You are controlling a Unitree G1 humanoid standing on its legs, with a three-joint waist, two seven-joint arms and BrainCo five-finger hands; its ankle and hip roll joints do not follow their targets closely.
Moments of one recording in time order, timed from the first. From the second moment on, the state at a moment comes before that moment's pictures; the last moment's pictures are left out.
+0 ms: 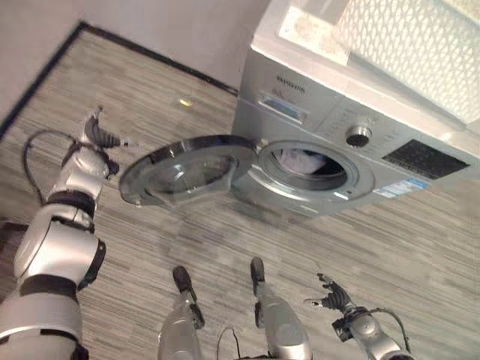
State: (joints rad) left arm -1.14 0.71 -0.48 1.28 -0.02 -0.05 0.19; right arm 0.00 -0.45 0.40 0.74 0.07 -0.12 -0.07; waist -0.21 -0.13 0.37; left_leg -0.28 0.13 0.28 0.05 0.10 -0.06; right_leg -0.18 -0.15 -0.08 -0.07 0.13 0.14
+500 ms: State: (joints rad) left arm -1.25 0.74 -0.50 1.28 -0.02 -0.05 0.28; right arm 0.00 -0.45 0.40 0.64 0.11 -0.14 -0.07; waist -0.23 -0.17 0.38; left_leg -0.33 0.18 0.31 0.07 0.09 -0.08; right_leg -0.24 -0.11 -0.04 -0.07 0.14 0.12
